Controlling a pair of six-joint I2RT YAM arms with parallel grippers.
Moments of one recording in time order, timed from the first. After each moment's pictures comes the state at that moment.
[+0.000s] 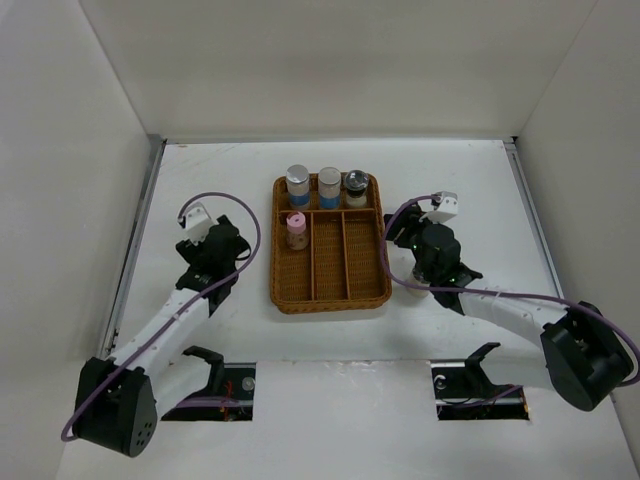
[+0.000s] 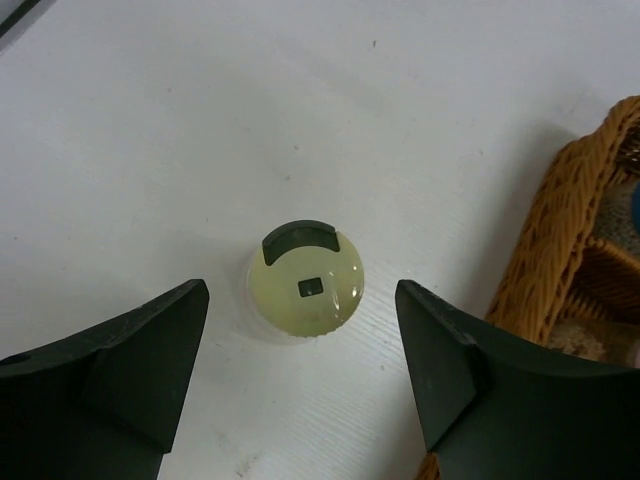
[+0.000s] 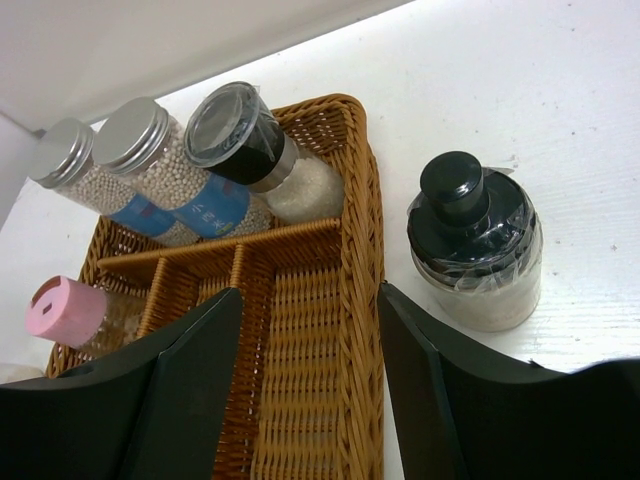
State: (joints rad) left arm -0.32 0.98 0.53 -0.12 -0.68 -0.61; right arm 0.58 1.22 0.51 0.55 0.40 0.51
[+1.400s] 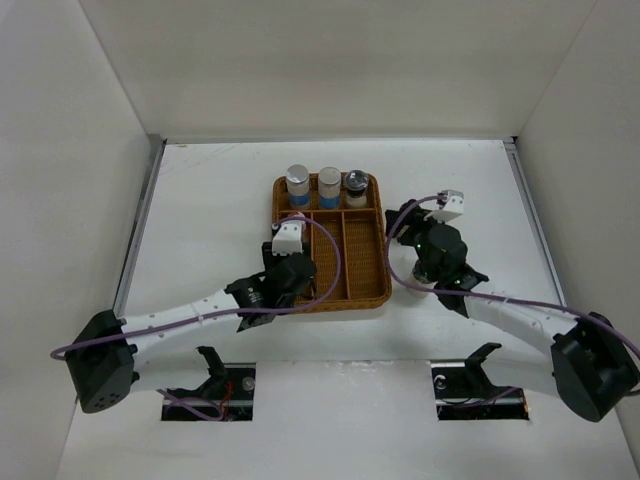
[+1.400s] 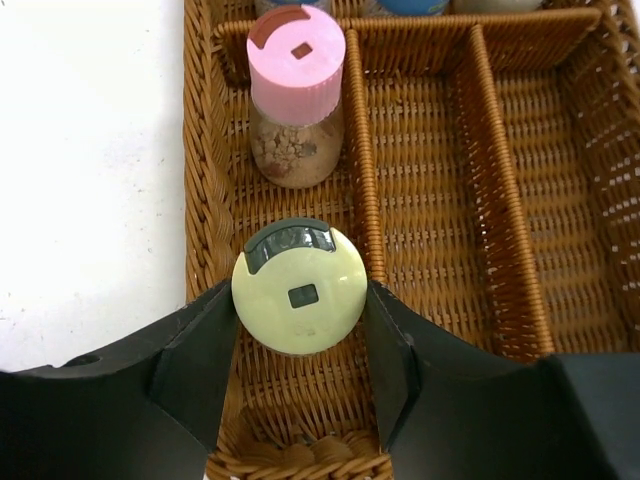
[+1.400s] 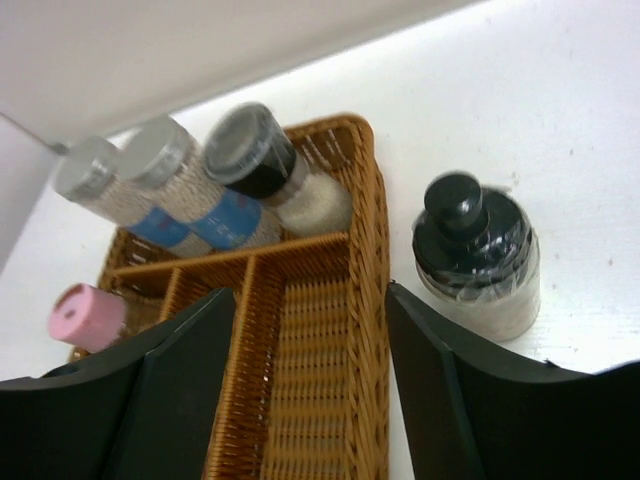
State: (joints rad) left arm -1.00 1.12 0.65 -0.17 -0.80 -0.56; right arm 0.58 1.17 0.52 0.54 0.40 0.50
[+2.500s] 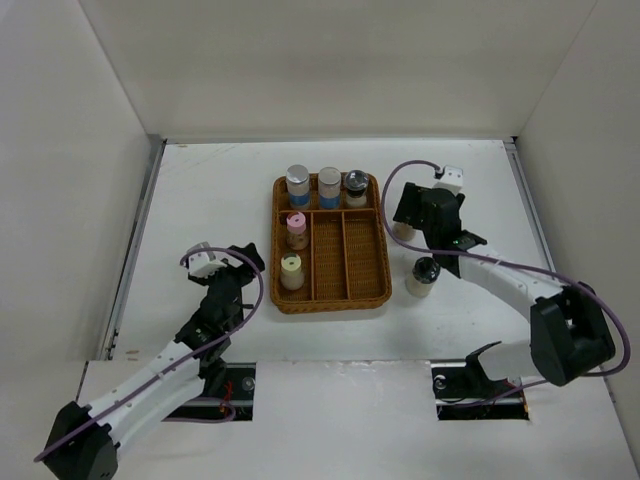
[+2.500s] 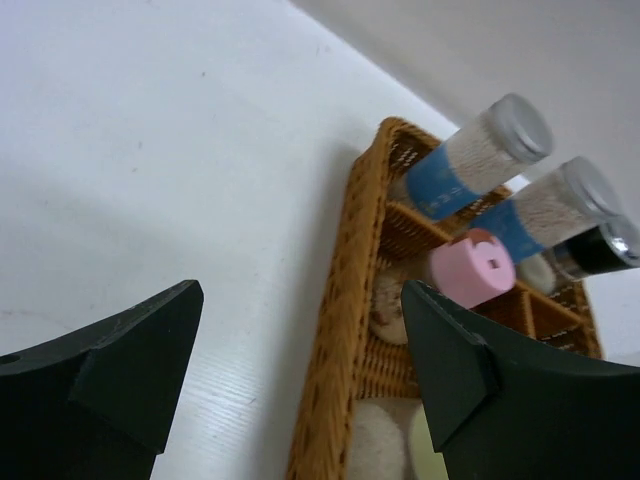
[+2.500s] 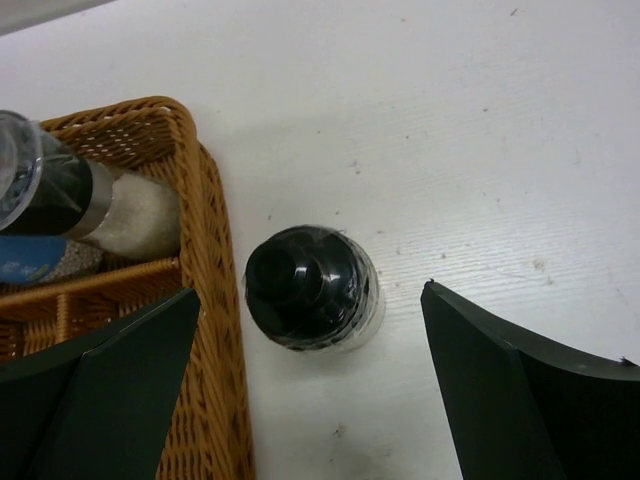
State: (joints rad) left arm -0.64 0.57 0.14 0.32 -0.81 -0.65; right arm 0.42 1.35 0.78 0.15 0.43 0.40
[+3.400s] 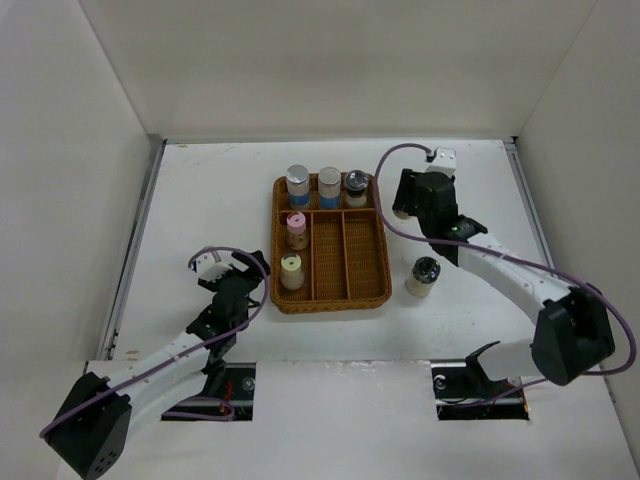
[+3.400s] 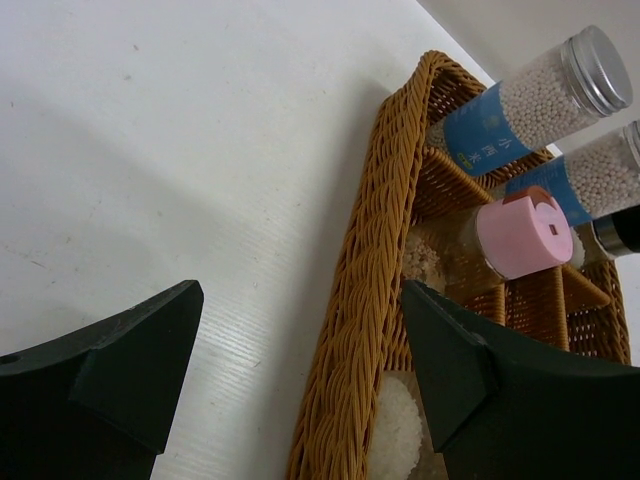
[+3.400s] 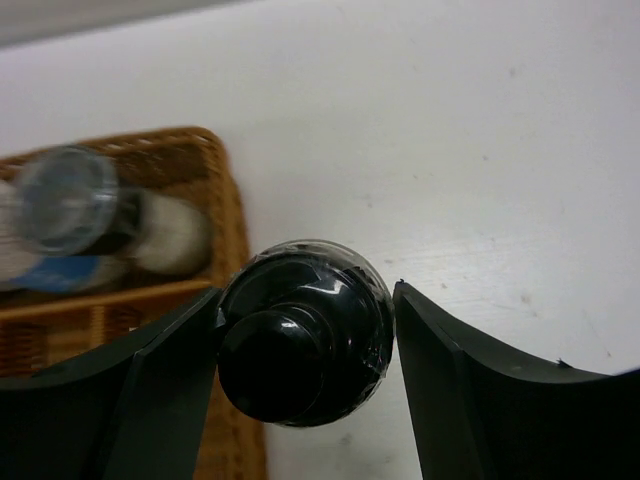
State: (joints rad) left arm -0.61 0.78 0.09 0.40 -0.75 -0.84; right arm 0.44 1.42 0.97 -0.01 0.47 0.33
